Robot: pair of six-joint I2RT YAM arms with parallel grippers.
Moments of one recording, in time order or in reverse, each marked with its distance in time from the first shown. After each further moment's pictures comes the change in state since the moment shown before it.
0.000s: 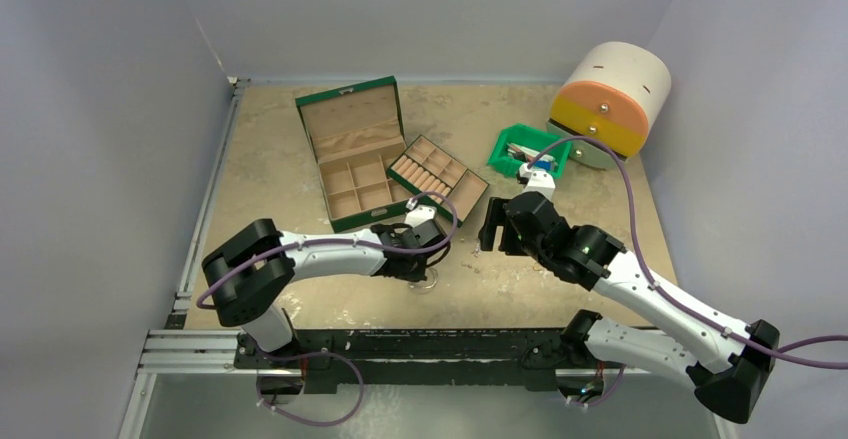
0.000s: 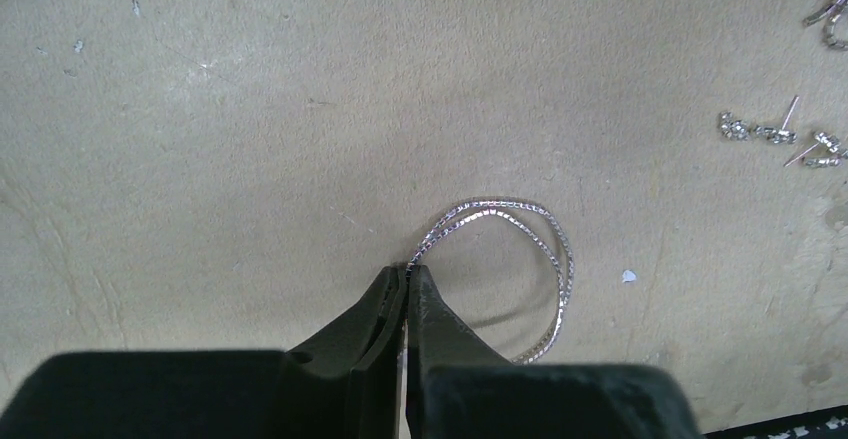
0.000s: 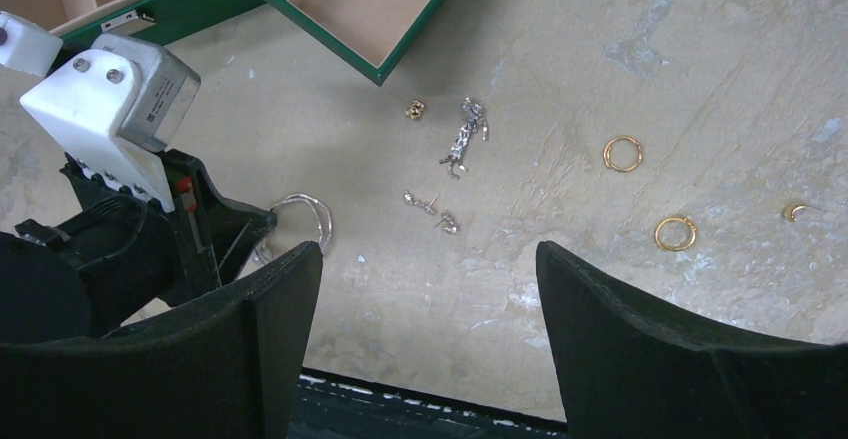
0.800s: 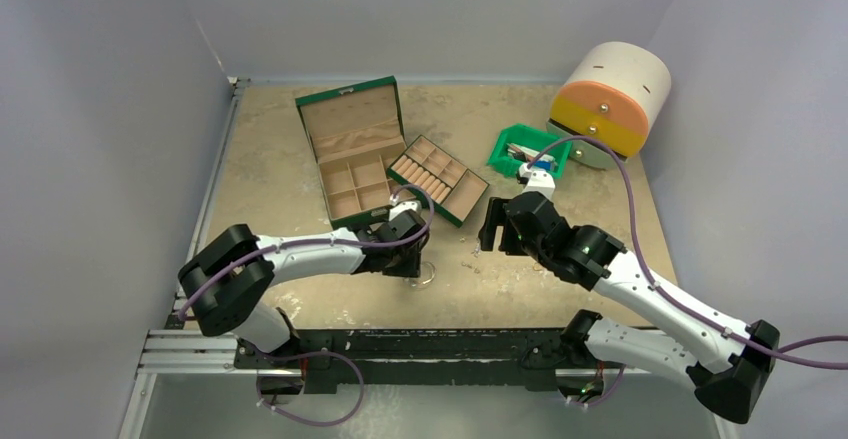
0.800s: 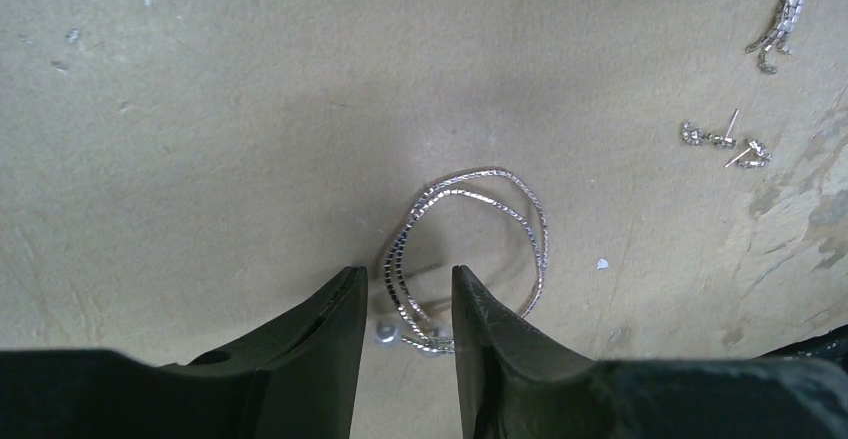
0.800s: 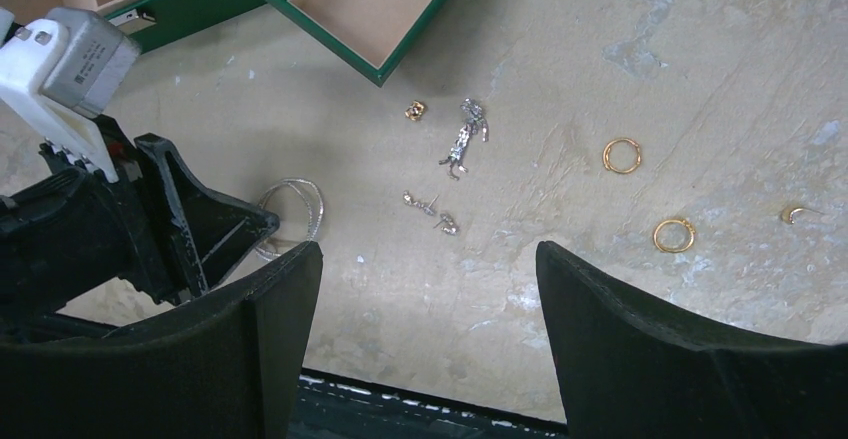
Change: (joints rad) left arm 0.111 -0.117 -0.130 0.128 0.159 -0.019; right arm 0.000 -0.002 0.000 0.002 0.000 -0.006
